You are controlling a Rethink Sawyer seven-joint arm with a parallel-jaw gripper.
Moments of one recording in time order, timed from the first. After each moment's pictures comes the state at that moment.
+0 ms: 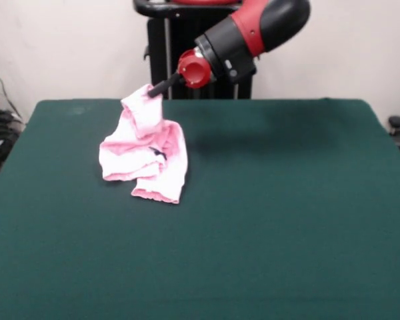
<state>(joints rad) 0.59 -0.18 -0.44 2.19 1.44 -0.60 2.57</state>
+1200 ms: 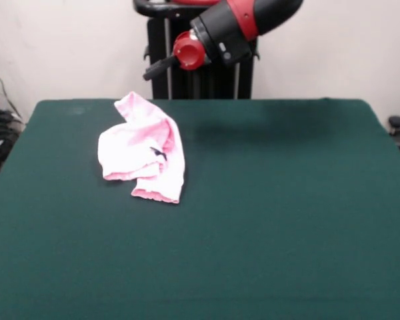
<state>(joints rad) 0.60 -0.24 -0.45 2.28 1.41 -0.60 2.57</state>
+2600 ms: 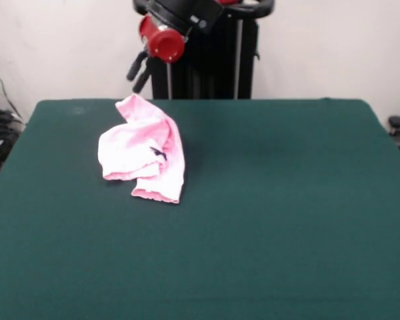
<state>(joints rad) 0.09 -0.57 -0.53 2.11 0.27 -0.25 2.56</state>
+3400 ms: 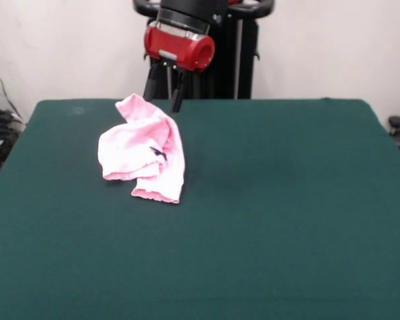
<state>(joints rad) -0.10 -0.75 -0.27 1.91 -0.40 0.00 2.56</state>
